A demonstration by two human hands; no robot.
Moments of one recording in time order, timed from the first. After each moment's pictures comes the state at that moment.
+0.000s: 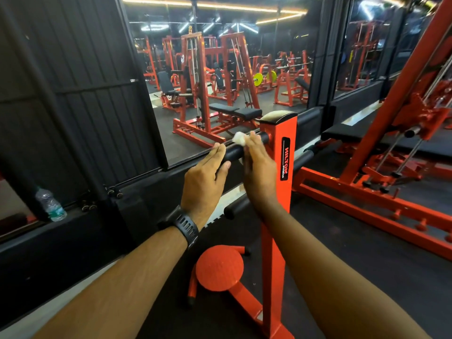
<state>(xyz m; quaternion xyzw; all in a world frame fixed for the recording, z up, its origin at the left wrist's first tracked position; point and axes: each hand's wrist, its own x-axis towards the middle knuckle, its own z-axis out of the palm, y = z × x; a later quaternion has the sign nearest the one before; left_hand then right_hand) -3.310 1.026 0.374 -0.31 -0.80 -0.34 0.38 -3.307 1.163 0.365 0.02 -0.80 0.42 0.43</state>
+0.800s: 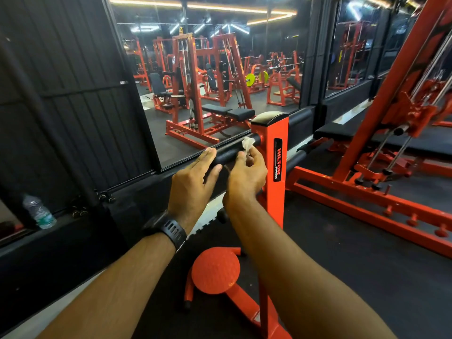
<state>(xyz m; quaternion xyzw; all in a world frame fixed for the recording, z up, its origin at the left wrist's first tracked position) -3.319 1.018 0.374 -0.34 -0.79 -0.32 0.40 -3.304 1.122 0.394 -0.24 -0.46 0.76 0.39</state>
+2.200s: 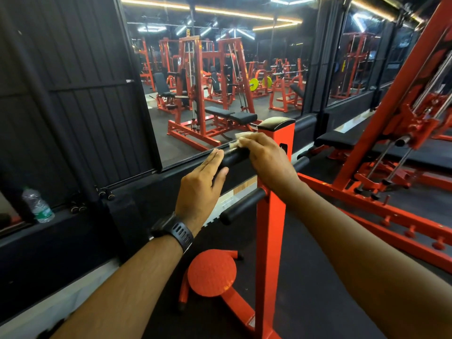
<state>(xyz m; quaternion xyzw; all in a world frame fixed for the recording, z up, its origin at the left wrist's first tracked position) -3.321 1.022 0.368 -0.34 -0.78 -0.34 0.39 -3.303 1.210 0.406 0.16 -0.88 0.12 0.43</state>
